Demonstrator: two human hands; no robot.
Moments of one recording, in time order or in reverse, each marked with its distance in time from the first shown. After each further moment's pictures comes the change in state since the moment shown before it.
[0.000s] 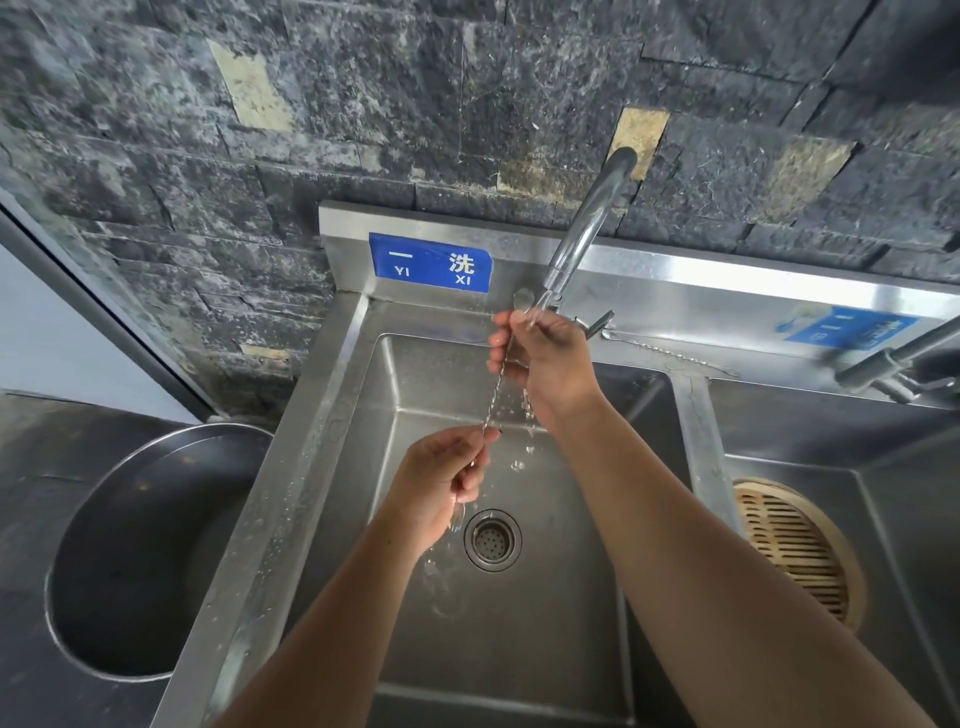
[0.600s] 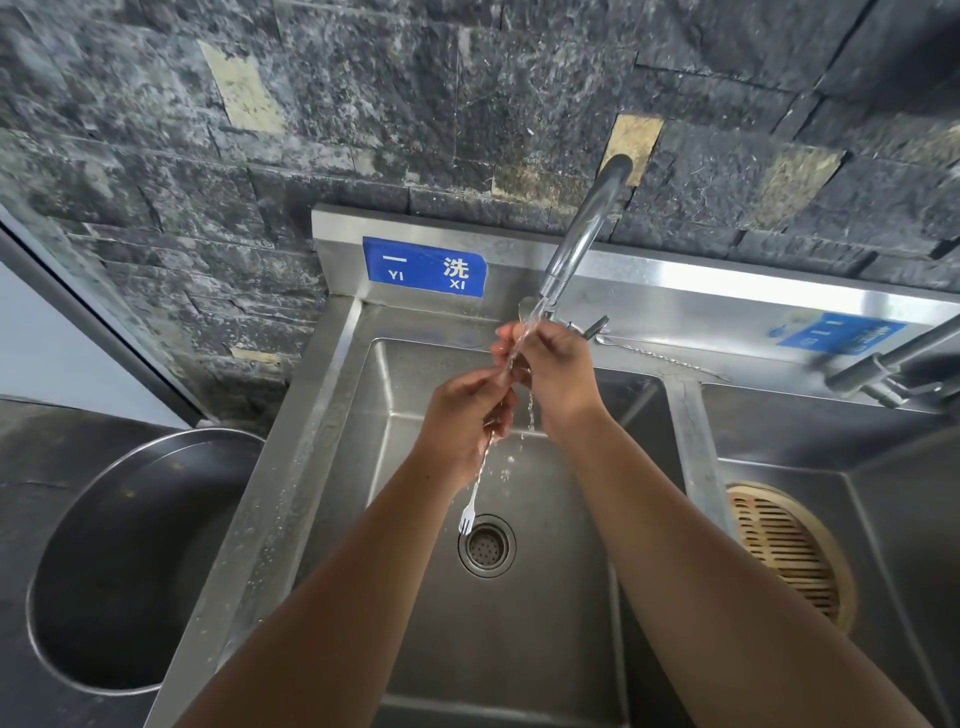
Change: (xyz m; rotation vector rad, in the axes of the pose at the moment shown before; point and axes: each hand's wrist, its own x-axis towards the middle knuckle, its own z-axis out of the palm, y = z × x) left_hand 0.048 0.036 0.047 0.033 0.060 0.085; right_hand 0.011 0.013 -0.016 -0.234 0.090 -0.053
